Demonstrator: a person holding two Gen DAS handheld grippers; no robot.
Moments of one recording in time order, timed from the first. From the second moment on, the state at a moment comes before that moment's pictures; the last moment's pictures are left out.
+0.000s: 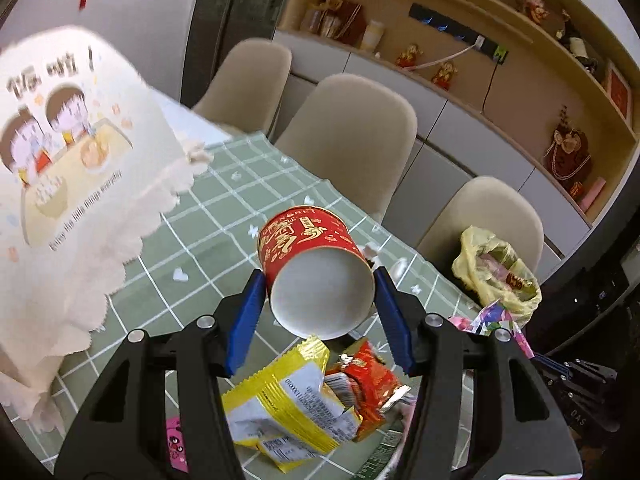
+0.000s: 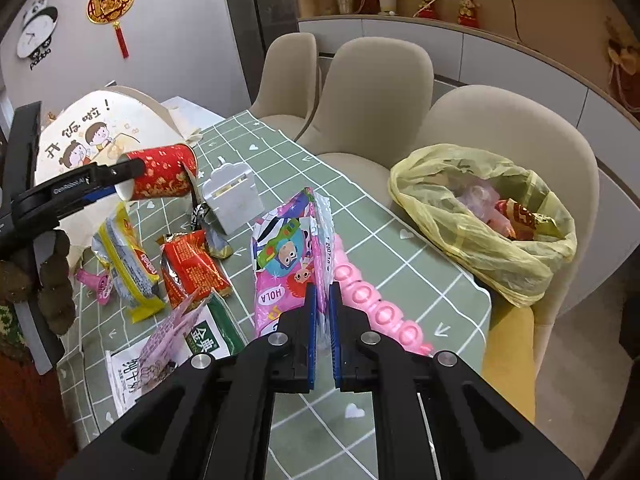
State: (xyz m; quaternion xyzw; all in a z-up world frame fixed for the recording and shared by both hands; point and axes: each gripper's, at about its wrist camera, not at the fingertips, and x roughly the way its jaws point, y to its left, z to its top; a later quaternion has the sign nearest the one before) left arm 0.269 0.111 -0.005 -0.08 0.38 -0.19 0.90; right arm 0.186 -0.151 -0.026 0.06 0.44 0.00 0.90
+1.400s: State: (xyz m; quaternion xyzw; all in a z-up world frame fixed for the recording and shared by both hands) left arm 0.230 0.018 -0.025 -0.01 0.48 -0.28 0.83; right arm 0.143 -0.192 -0.014 0.12 0.44 -0.08 0.89
